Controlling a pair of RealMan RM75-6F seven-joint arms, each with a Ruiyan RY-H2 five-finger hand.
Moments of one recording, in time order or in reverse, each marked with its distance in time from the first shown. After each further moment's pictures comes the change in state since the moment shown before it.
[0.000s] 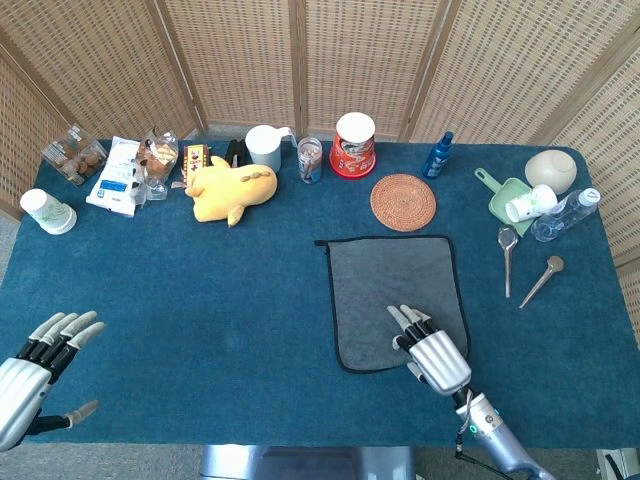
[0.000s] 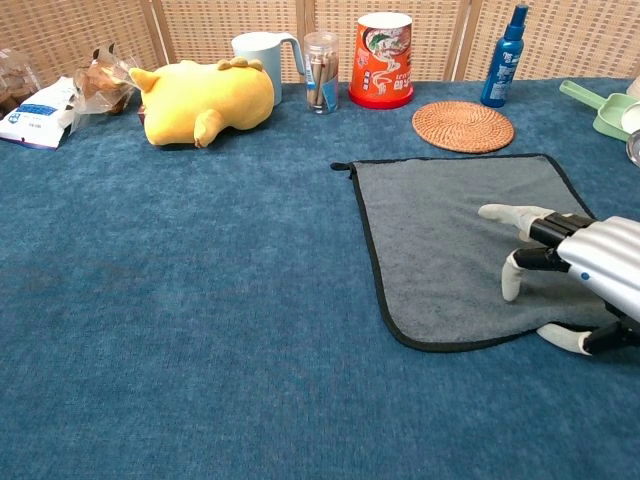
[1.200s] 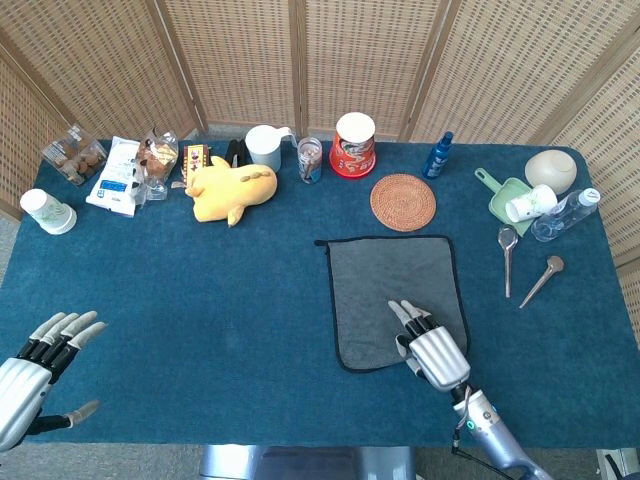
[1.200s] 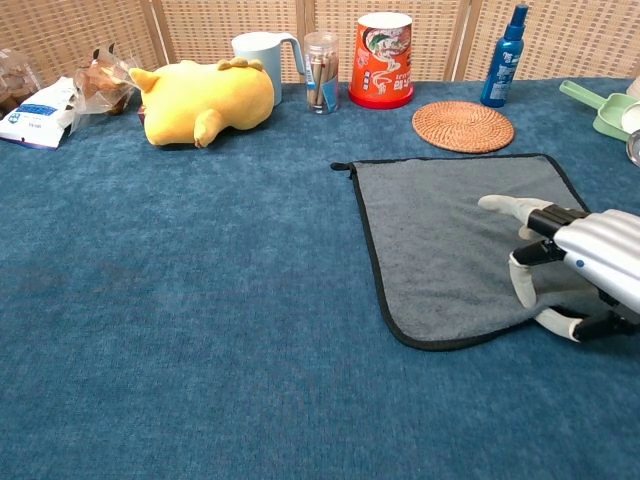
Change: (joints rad) left arm -0.001 -0.001 0.001 0.000 0.000 0.000 0.000; right arm 0.006 -0.006 0.023 -0.022 0.034 -0.013 0.012
